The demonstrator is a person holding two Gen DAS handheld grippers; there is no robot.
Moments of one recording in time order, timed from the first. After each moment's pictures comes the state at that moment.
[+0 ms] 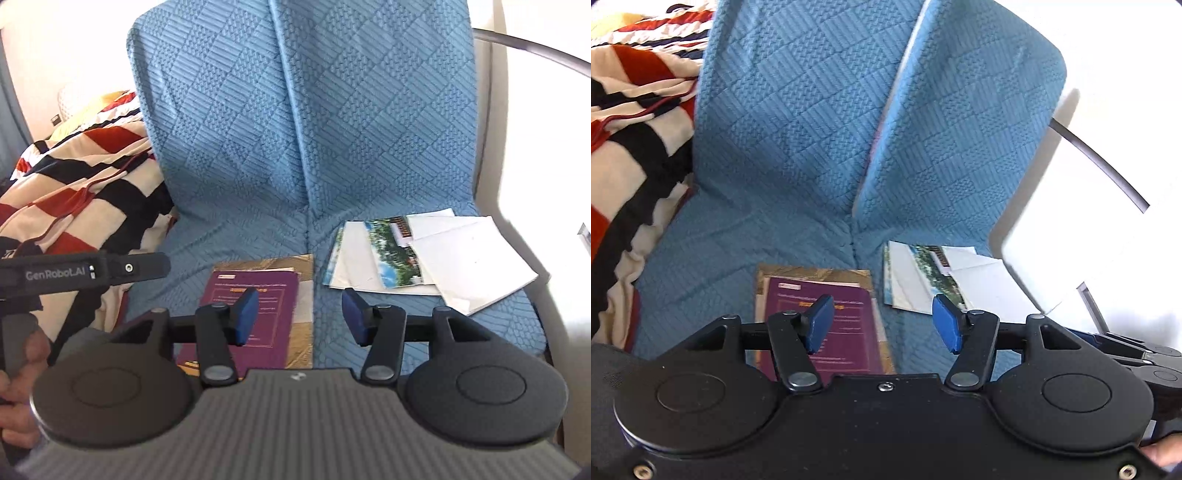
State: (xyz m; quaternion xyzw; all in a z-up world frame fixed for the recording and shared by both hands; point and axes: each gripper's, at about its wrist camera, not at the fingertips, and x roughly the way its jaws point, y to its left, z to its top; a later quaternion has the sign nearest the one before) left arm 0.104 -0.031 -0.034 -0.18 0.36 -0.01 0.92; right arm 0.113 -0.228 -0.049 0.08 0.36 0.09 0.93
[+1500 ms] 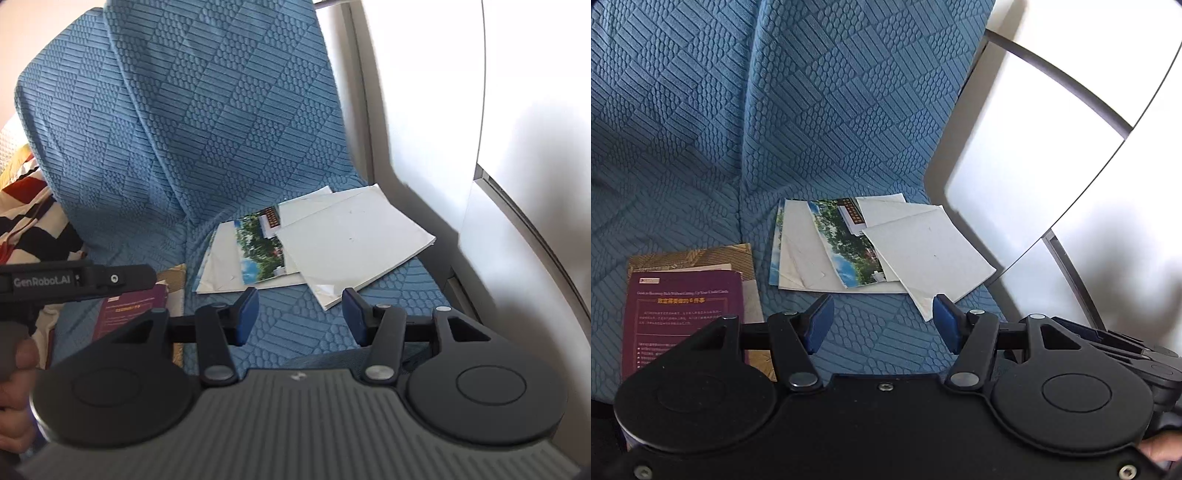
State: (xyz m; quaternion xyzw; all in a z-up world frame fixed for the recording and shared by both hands) left arm 0.209 -0.167 -0.080 -0.14 0.43 -0.09 0.89; right arm 0.110 -0.375 -0.106 0.15 0.37 -0.03 0.92
